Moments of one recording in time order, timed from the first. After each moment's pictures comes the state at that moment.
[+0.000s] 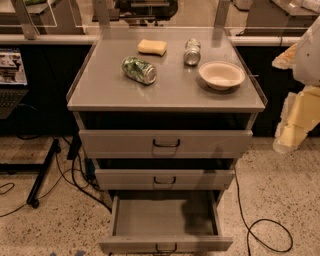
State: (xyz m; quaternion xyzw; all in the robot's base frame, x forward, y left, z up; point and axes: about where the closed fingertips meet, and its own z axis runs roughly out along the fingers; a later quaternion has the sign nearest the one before) arm 0.438 -0.217 0.976 -0.60 0.78 -0.03 0.16
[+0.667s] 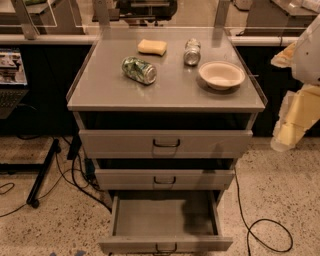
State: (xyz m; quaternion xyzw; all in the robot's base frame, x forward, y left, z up) arm 0.440 -0.215 0.978 -0.60 0.78 -0.03 0.17
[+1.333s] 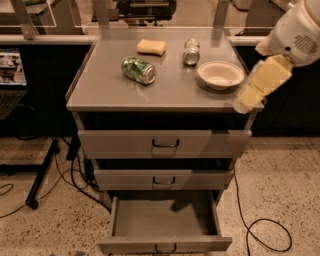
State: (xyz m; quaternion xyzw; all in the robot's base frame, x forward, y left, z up) arm 0.509 -0.186 0.982 -0.52 0.82 0.06 0.25
